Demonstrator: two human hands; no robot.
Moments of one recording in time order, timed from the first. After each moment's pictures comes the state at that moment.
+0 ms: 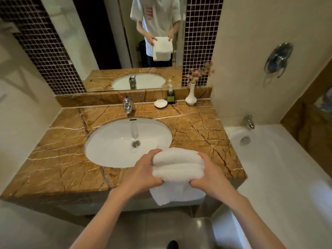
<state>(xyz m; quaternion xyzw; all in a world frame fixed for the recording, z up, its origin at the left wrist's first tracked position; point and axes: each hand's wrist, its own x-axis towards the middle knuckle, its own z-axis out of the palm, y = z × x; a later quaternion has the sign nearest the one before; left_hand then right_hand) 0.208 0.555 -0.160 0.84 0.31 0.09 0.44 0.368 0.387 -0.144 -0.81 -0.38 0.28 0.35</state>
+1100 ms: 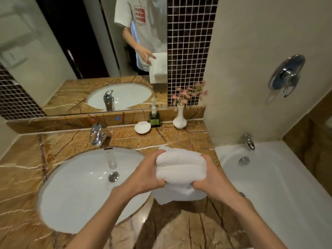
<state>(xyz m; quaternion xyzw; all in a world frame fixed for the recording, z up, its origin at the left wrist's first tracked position) 0.437 0.693 -0.177 0.86 0.24 0.09 0.43 0.589 0.515 -0.154 -0.83 -0.34 0.29 0.33</state>
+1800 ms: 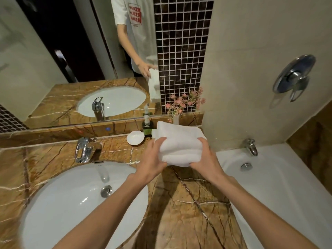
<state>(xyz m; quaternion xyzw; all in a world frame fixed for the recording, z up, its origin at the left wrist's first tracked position) 0.554 0.755 -0.210 0.90 0.26 0.17 0.30 0.696 0.597 -0.187 -0.83 -0.35 0.21 0.39</state>
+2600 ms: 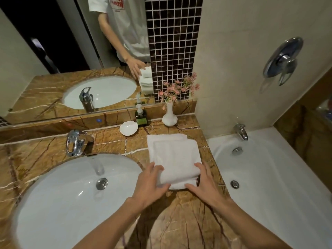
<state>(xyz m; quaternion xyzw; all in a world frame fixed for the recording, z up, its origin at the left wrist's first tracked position) 0.489 0.709 -0.282 0.93 0.25 0.07 0.28 0.644 0.531 -0.296 -0.87 -0.34 0.23 0.28</state>
